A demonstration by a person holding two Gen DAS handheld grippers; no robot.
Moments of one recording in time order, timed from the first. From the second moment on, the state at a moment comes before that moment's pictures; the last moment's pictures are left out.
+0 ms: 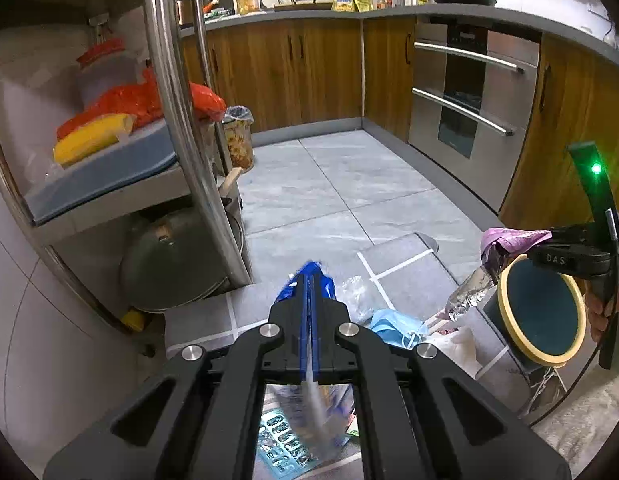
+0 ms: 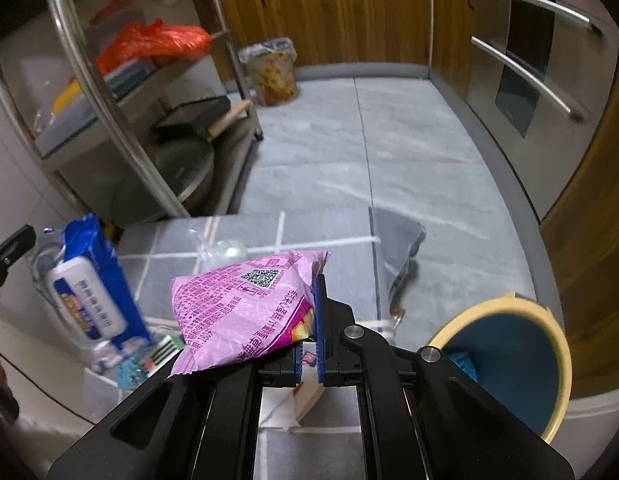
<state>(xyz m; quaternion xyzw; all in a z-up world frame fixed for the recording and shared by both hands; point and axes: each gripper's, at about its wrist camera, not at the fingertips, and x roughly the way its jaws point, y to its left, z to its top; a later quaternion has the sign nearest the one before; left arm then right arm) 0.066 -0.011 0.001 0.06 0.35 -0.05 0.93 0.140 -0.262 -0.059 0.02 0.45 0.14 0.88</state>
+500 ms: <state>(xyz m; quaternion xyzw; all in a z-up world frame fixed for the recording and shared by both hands) 0.050 -0.022 0.034 0.06 0.32 -0.06 0.94 0.112 -0.284 -0.010 0.00 0.38 0.13 0.92</state>
